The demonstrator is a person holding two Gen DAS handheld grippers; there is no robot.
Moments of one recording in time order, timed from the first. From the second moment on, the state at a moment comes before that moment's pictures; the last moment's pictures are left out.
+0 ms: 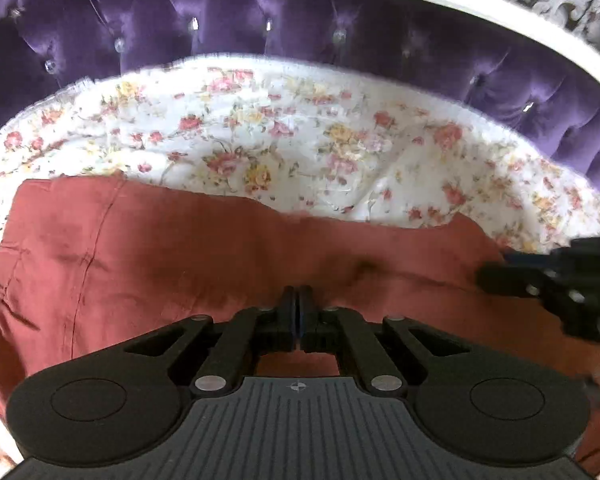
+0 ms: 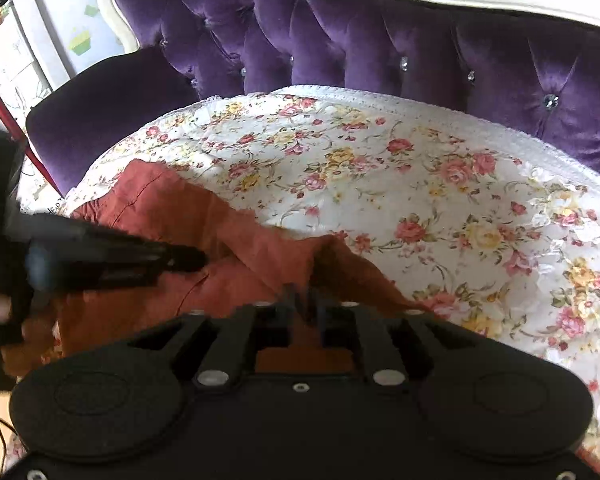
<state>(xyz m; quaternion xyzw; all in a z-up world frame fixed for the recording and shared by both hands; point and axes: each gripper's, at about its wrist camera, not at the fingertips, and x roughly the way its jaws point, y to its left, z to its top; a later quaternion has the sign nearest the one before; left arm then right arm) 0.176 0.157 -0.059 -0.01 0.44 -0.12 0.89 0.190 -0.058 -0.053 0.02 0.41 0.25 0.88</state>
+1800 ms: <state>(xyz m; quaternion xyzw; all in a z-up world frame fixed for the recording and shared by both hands) 0.060 0.150 -0.045 0.04 0.43 -0.07 0.90 0.010 -0.107 -0.058 0.07 0.47 0.12 0.87</state>
